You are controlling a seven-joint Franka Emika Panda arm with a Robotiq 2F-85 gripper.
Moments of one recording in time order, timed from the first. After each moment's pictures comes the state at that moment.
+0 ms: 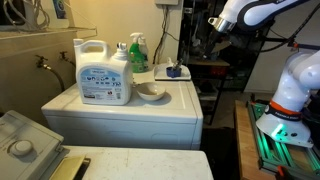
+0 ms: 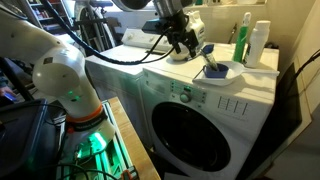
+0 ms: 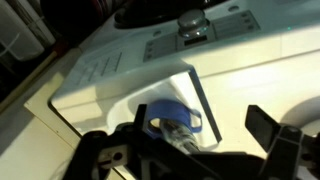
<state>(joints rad) -0.08 -0.66 -0.10 -2.74 -0.12 2.48 -0.15</state>
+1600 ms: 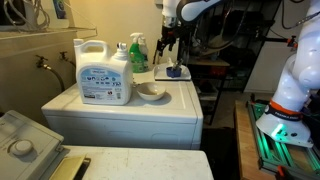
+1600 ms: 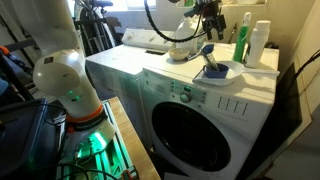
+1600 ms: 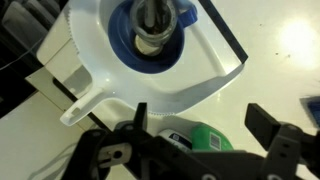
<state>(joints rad) -0.09 0.12 0.12 -1.88 -0.34 2.17 0.44</state>
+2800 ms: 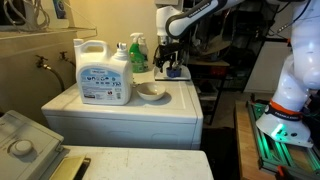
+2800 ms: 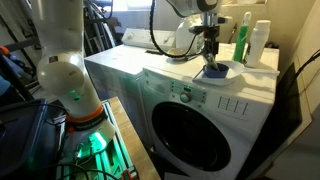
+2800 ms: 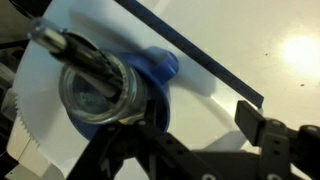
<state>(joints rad) 0.01 0.31 -0.01 -1.81 -0.18 2.10 0.59</state>
